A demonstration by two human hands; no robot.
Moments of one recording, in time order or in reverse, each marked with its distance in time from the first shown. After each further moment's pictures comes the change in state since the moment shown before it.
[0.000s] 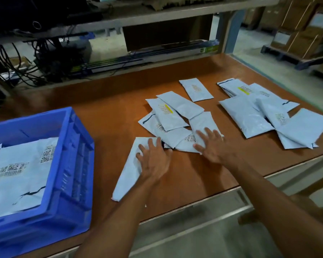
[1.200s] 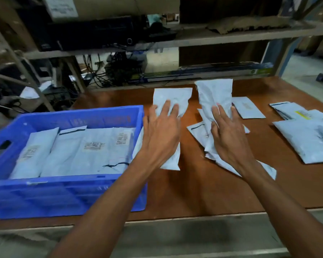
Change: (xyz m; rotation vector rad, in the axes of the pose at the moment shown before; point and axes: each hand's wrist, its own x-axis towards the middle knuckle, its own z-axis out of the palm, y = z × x) left_hand -0.070 -0.091 -0.199 0.098 0.446 0.169; right_hand -0.062 -0.183 -0.089 0.225 0.579 -0.337
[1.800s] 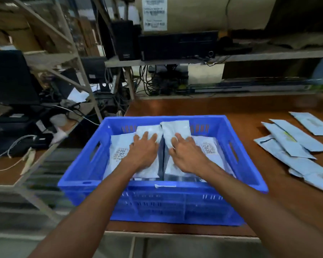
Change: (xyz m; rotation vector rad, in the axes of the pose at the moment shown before) left_hand -0.044 -0.374 -0.016 0.031 -0.444 -0.216; right_hand 0.034 -0.358 0.160 -0.096 -0.514 -0.230
